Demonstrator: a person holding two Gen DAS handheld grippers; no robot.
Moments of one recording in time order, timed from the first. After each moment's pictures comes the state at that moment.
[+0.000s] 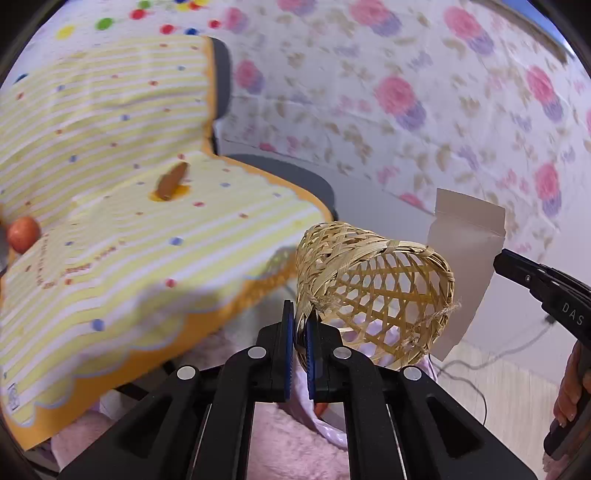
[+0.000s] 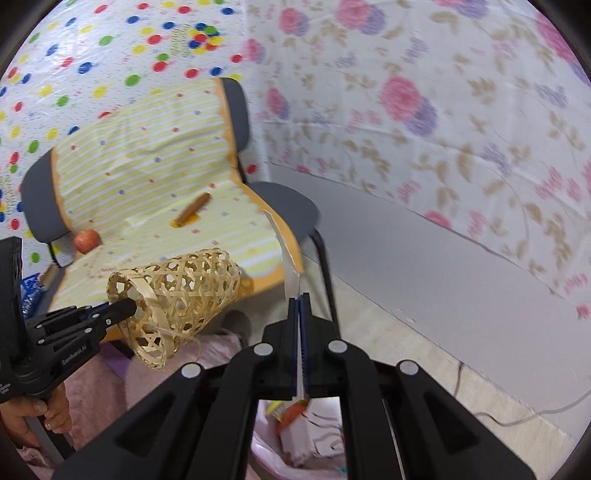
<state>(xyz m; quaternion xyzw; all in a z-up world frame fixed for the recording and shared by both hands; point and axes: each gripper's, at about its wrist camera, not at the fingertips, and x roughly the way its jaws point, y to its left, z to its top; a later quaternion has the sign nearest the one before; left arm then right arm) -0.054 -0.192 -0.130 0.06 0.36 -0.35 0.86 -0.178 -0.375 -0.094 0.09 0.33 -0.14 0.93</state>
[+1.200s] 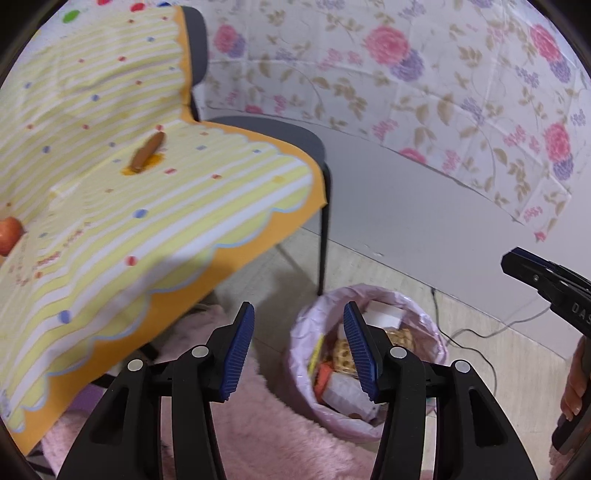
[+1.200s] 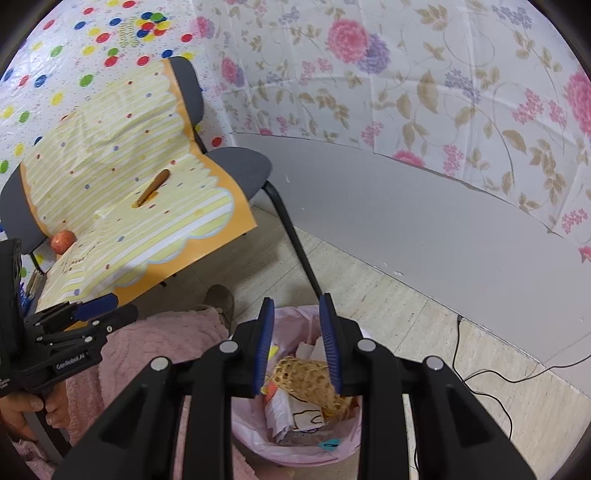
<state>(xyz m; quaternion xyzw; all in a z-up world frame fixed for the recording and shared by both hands) -0.047 -0.222 -0.156 0.11 0.41 -0.33 0.84 -0.186 -0.415 -0.132 0.14 0.37 -0.15 0.91</state>
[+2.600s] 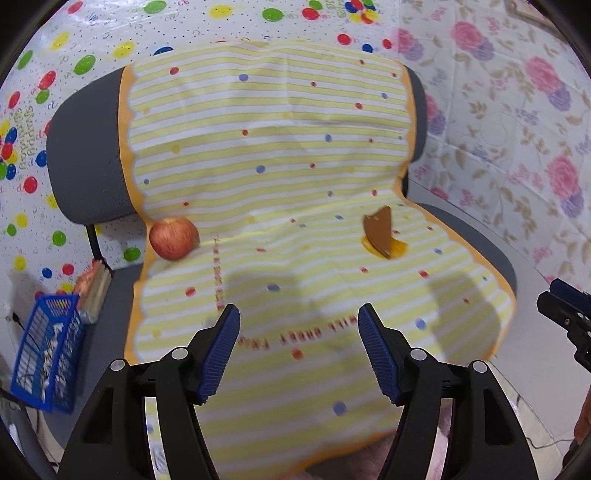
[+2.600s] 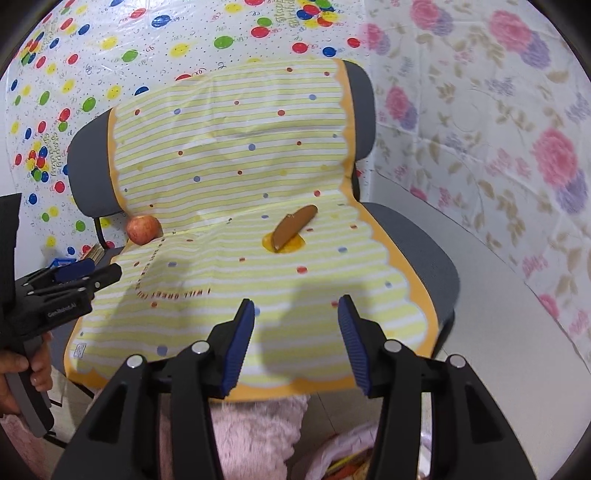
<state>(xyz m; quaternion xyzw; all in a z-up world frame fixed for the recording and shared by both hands) 0.089 -0.046 -0.083 0.03 0.36 -0.08 0.93 0.016 -0.284 -0.068 0.03 0.34 0.04 0.94</state>
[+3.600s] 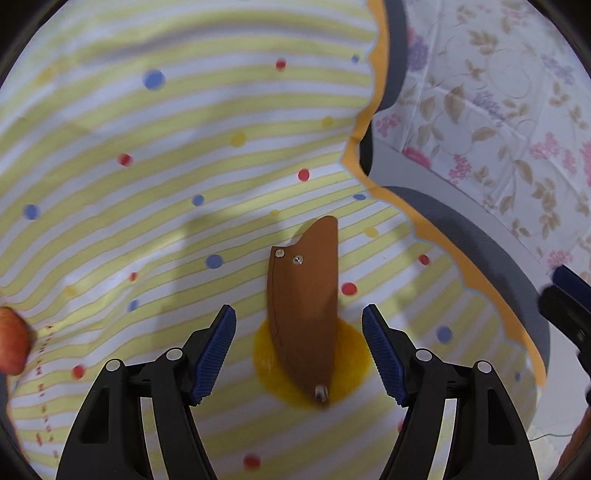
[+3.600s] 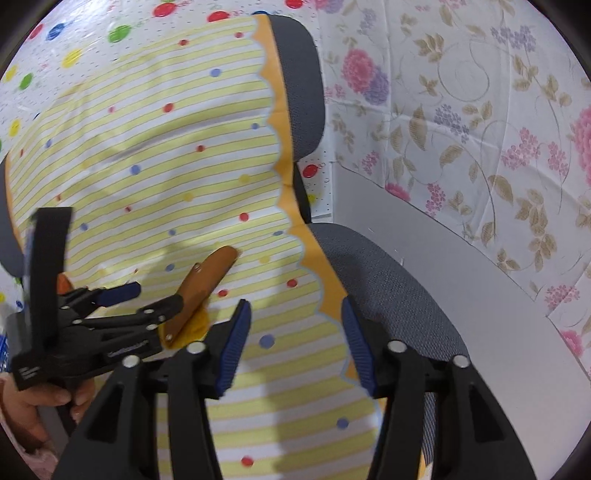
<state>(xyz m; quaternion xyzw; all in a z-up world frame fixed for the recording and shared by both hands) 0.315 -0.200 -0.178 0.05 0.45 -0.19 0.87 0.191 -0.370 -0.114 0.07 0.37 -0.03 0.93</state>
